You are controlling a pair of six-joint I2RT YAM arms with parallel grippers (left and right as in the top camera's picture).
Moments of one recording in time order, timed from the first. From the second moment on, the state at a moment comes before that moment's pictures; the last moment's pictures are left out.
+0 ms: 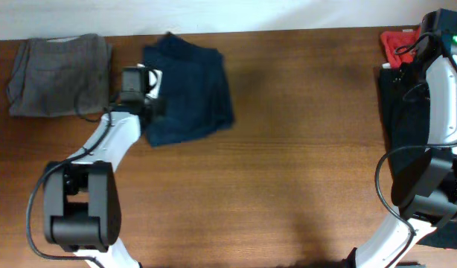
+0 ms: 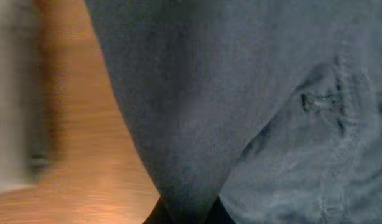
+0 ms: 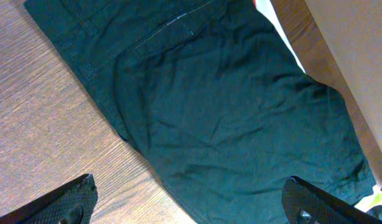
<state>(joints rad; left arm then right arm) -0.07 1.90 1.24 -0.24 -0.11 0.12 -0.31 2.03 2.00 -1.25 0.43 0.26</state>
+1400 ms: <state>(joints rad) 0.27 2.04 1.43 0.19 -0.41 0.36 -0.31 2.03 2.00 -1.25 0.43 0.26</state>
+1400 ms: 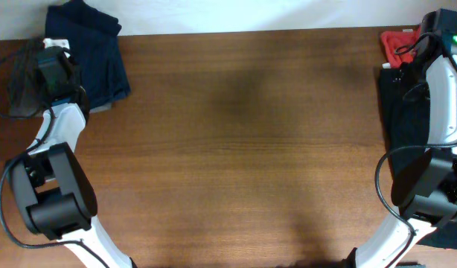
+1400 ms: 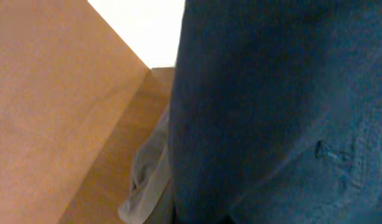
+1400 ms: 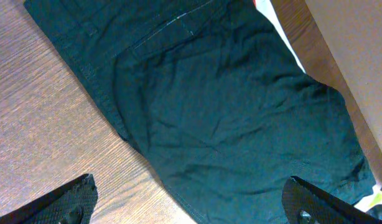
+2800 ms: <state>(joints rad) 0.44 2.04 1.46 -0.24 -0.34 0.16 -0.31 2.03 2.00 -1.25 0.43 0.26</state>
